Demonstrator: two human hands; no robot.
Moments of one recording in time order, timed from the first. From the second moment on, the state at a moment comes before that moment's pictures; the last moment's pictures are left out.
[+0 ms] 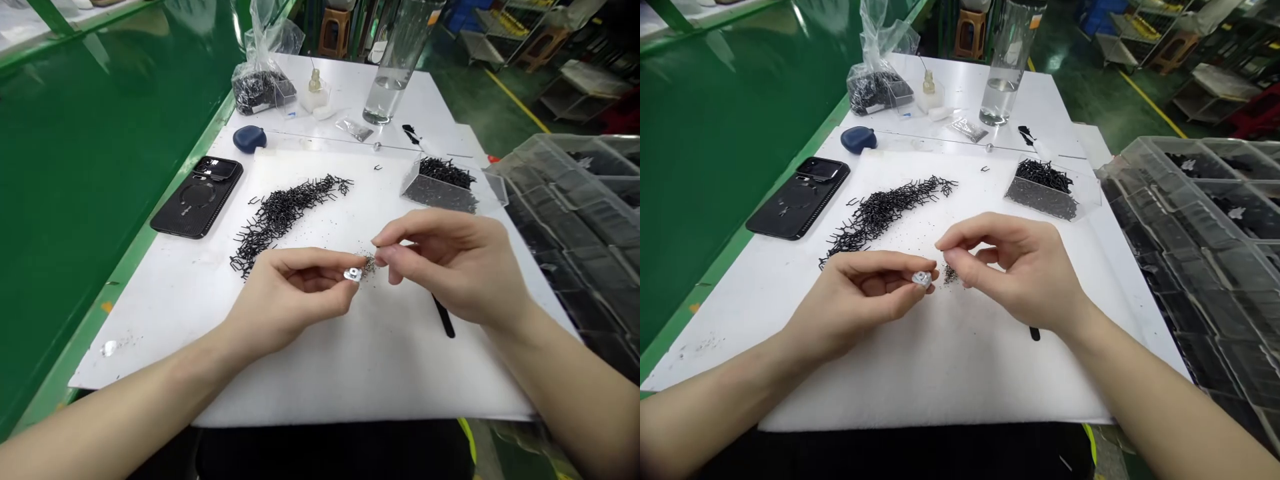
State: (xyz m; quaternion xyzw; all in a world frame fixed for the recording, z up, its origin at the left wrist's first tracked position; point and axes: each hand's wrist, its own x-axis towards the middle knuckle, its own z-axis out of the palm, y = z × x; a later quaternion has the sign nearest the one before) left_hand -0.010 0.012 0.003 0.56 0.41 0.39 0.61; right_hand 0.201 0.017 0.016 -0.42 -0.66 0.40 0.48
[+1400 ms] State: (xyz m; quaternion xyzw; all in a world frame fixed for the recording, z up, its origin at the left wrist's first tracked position) left_hand -0.014 0.018 0.000 0.37 0.34 0.37 0.78; right_hand 0.187 -0.004 0.028 -0.47 -0.71 0.21 0.49
